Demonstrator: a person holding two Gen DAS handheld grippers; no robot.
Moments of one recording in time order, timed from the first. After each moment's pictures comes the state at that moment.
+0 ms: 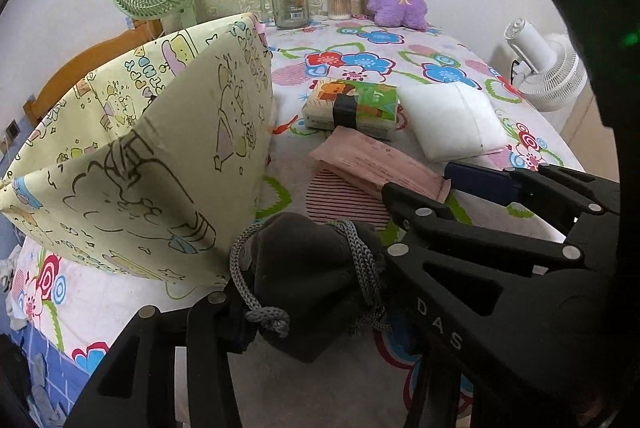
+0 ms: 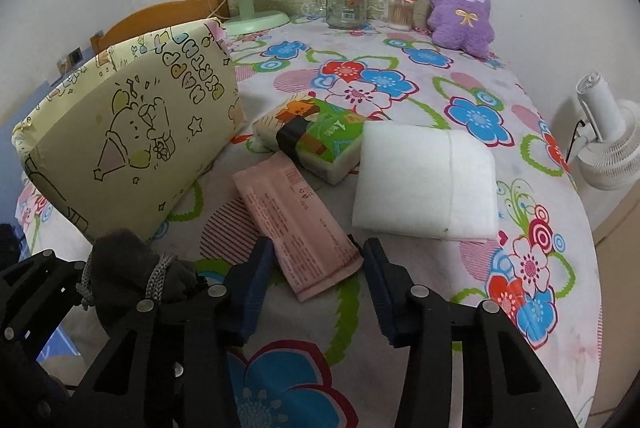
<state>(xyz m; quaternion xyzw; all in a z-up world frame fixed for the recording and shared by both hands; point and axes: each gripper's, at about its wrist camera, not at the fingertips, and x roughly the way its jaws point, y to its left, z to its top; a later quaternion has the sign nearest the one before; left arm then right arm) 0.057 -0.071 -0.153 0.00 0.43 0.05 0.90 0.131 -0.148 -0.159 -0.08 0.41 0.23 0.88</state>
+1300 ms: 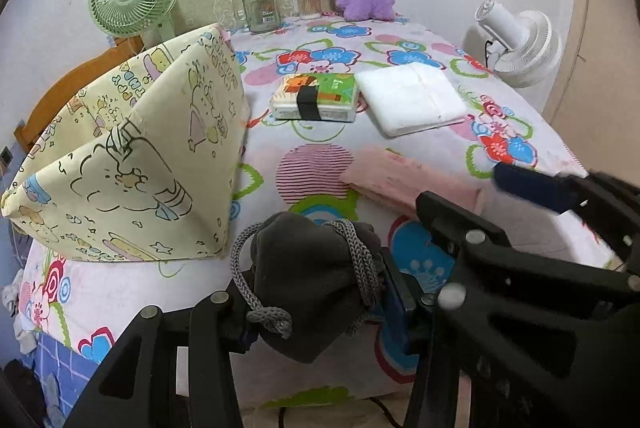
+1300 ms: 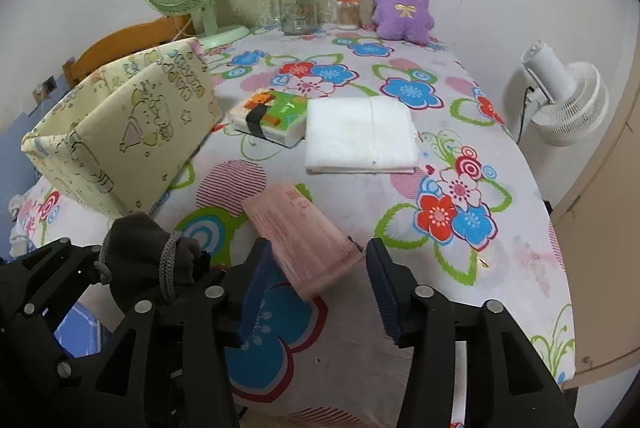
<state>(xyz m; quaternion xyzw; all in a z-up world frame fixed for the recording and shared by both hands) 0.037 -0.089 -0.152 0.04 0.43 0.02 0.90 0.079 -0.186 -0.144 -0.05 0.40 0.16 0.90</state>
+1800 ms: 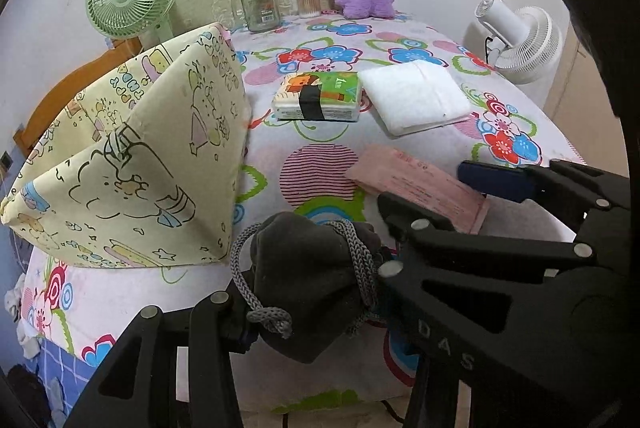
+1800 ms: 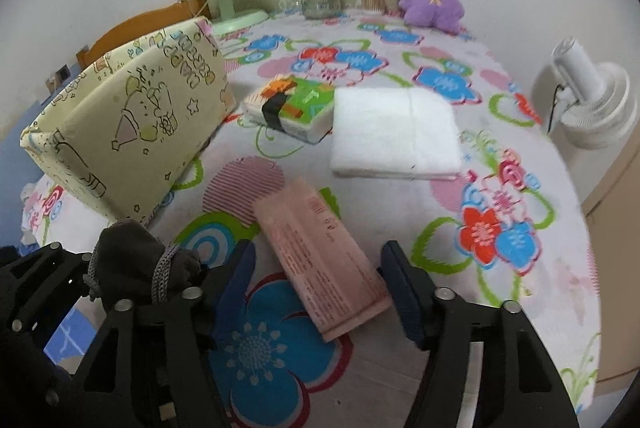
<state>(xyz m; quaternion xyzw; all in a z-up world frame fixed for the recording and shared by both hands) 0.041 -0.087 -0.152 0.05 0.43 0.01 0.90 0.104 -0.171 -0.159 -0.05 0.43 0.20 0.88</state>
